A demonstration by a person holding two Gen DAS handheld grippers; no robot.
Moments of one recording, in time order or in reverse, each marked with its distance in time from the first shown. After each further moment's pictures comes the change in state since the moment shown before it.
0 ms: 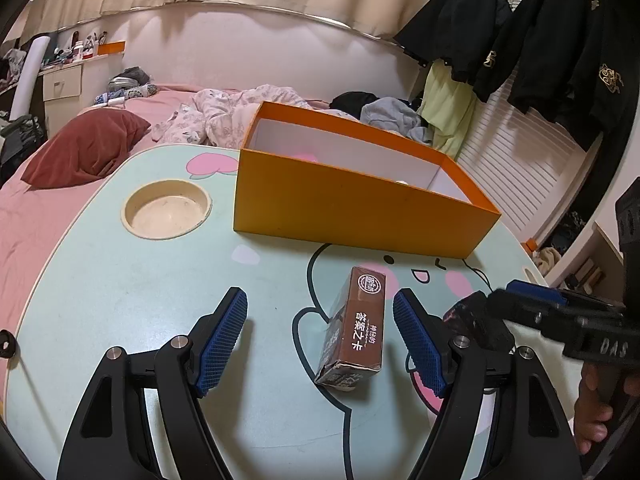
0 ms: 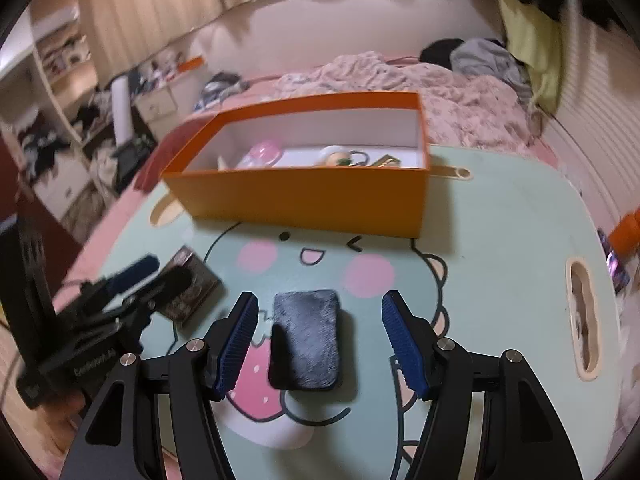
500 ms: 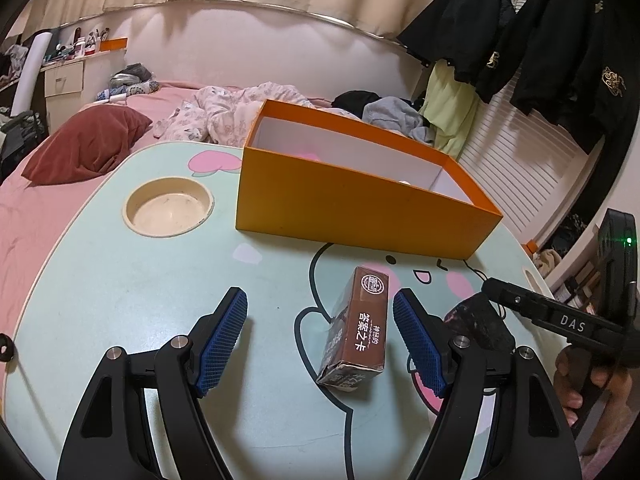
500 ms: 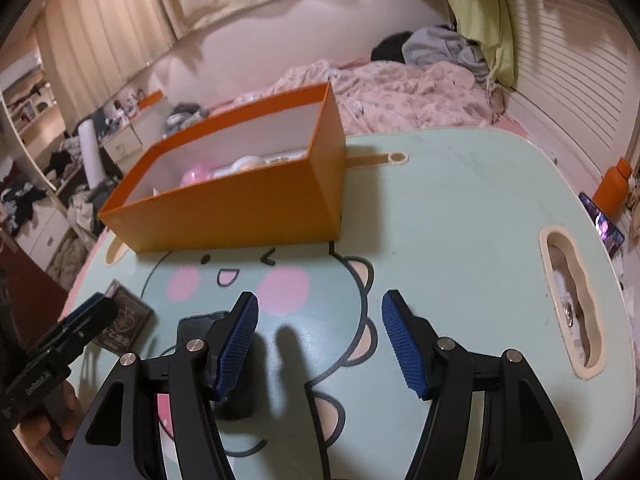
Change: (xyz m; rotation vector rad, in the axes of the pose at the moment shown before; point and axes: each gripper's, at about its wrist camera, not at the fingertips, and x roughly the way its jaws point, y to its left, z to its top) left arm -0.001 0.002 0.002 -0.010 0.000 0.003; right arm 0.015 -0.051 -0.007 0.116 -0.072 -0.052
